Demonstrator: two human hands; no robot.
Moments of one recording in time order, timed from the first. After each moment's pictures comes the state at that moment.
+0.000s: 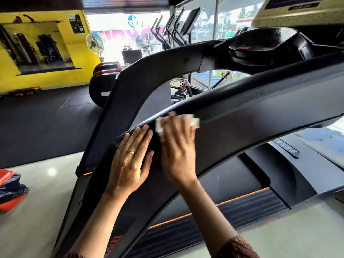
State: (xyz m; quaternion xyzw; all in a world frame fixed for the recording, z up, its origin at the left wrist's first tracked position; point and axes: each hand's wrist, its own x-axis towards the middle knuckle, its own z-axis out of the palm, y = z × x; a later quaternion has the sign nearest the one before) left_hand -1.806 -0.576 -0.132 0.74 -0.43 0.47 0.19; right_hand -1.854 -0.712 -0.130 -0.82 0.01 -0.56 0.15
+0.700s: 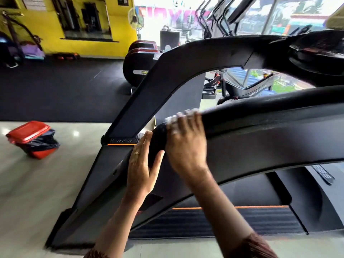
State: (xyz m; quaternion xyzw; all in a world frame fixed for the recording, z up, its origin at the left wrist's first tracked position) left_hand -1.815 -0.514 -0.186 0.81 -0.20 0.32 0.44; right_hand -1.829 -0.632 -0.102 -0.89 -0.03 -0.45 0.02
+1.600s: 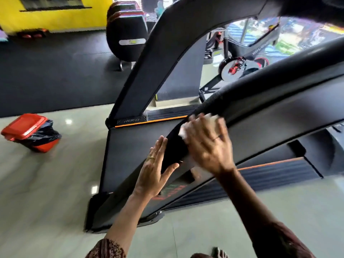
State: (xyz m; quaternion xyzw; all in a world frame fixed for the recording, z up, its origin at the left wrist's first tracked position) left_hand -1.782 -0.374 -0.282 0.85 -0.34 0.12 0.38; right_hand -1.822 -0.566 -0.213 -0.86 -0.12 -0.48 -0.13
